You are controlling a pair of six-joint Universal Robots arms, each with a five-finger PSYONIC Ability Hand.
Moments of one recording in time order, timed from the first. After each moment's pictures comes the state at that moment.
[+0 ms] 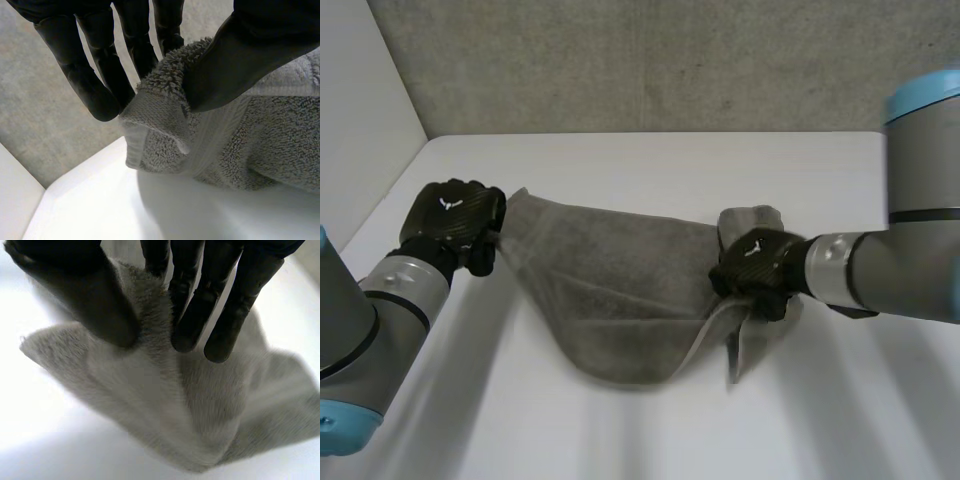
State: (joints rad) left arm 4.38 -1.72 -1.81 3.40 -1.55 3.41; right arm 1.96 -0.98 1.08 0.70 1.19 2.29; left_hand 1.37 1.48 1.54 1.51 1.46; right_hand 1.04 1.03 1.04 1.05 0.87
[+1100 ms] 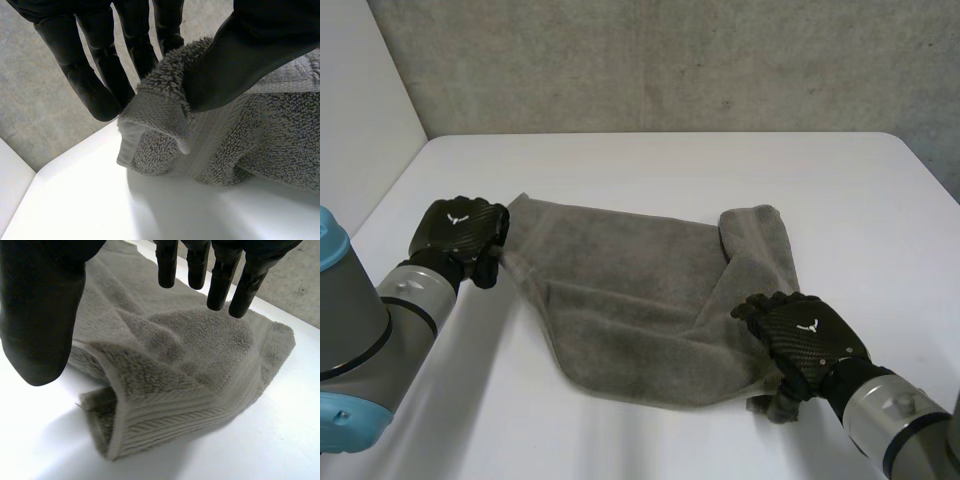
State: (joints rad) left arm 4.39 -1.78 -1.81 3.41 -1.55 3.41; right arm 1.94 -1.52 2.08 -0.10 1.34 2.86; left_hand 1.37 1.48 1.54 1.51 1.46; right_hand 0.23 0.24 0.24 0.25 0.06
